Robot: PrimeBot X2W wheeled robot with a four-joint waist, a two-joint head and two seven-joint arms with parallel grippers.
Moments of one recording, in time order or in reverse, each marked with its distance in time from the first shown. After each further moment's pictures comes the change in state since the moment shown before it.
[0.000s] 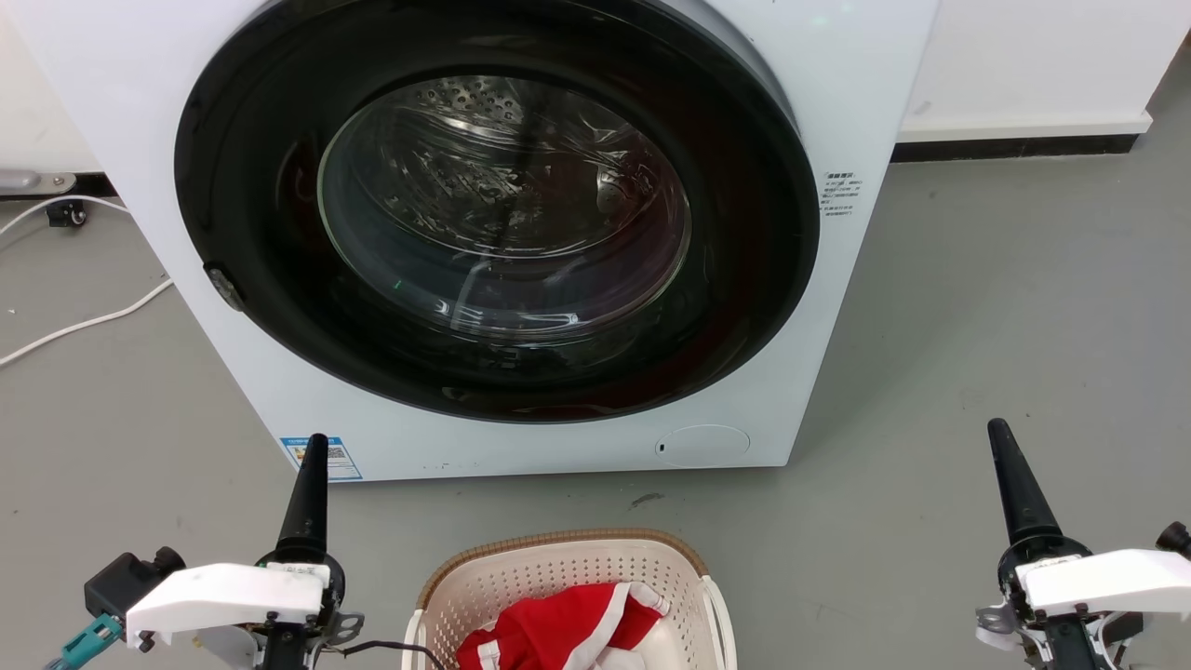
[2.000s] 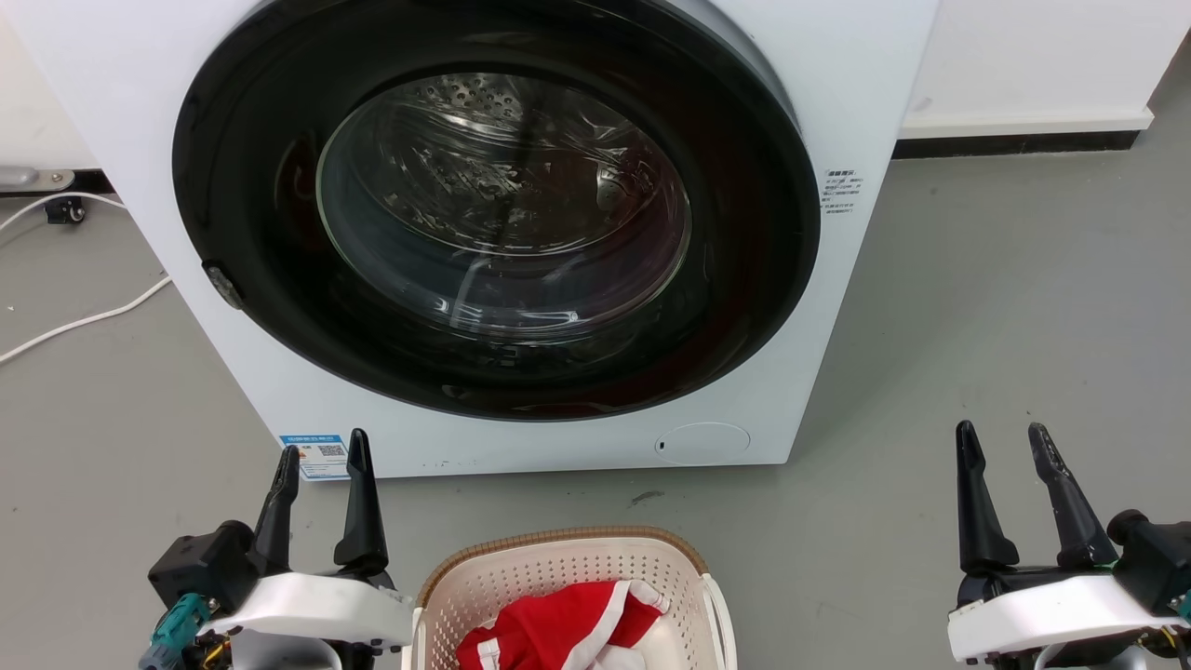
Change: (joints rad) left arm 0.056 0.002 -0.097 -0.115 0.868 0.092 -0.192; right arm 0.081 0.000 0.054 -0.162 -0.941 0.000 -0.191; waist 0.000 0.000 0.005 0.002
